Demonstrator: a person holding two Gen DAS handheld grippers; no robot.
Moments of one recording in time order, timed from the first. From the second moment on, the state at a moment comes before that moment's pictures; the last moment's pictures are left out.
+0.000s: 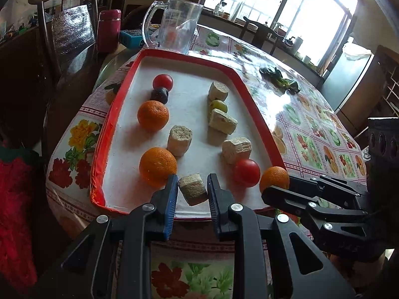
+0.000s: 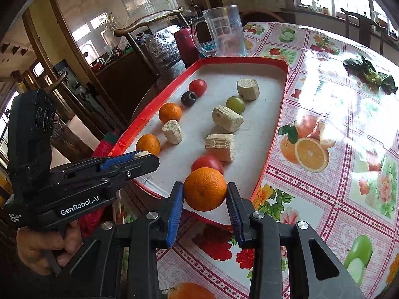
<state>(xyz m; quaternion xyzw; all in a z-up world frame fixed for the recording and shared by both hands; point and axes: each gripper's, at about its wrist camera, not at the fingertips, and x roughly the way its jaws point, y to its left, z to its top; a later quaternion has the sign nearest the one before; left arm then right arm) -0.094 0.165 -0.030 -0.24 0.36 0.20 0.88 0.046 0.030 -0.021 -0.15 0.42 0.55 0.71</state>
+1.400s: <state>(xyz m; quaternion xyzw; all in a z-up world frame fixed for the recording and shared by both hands) -0.108 0.132 -0.017 -0.16 0.36 0.23 0.89 0.064 -0.011 0.001 -0.10 0.40 0.55 0.73</state>
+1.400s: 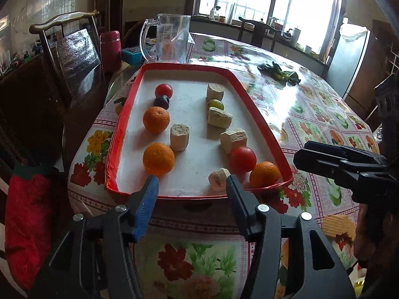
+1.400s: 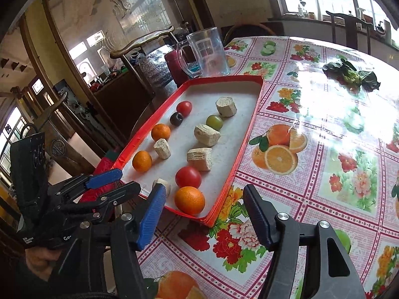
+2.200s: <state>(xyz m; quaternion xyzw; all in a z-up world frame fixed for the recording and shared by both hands) -0.139 0.113 -0.014 -0.11 0.36 0.29 0.88 0.060 -0.019 0.021 -0.20 0.33 0.62 0.68</state>
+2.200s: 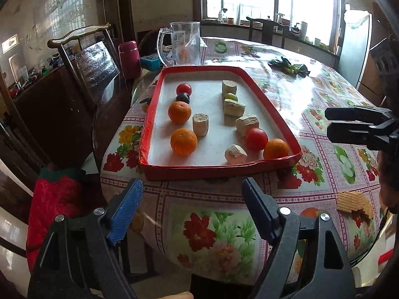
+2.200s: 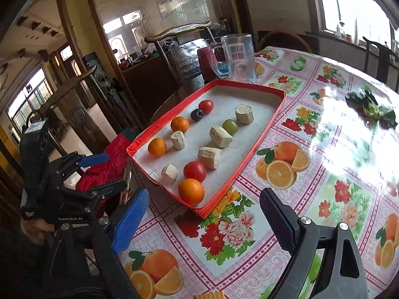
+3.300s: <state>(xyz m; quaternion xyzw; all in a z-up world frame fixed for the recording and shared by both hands) -0.151 0.100 0.005 -0.08 0.33 0.31 0.89 0.018 -0.010 0.019 -0.27 0.25 0.69 0.63</state>
